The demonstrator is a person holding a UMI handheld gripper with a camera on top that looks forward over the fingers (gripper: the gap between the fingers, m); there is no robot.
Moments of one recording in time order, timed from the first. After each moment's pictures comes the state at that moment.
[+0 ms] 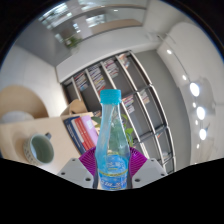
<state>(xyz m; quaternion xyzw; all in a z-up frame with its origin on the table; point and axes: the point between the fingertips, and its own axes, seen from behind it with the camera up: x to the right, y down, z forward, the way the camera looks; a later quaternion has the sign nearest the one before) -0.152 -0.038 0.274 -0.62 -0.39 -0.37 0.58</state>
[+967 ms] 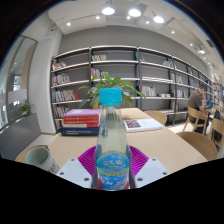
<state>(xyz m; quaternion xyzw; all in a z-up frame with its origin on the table) -0.017 -0.026 0.102 -0.79 0.03 0.00 0.62</state>
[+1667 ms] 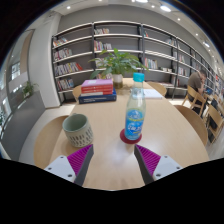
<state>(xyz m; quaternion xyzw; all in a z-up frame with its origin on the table) -0.096 -0.191 0.080 -0.88 0.03 0.01 0.47</state>
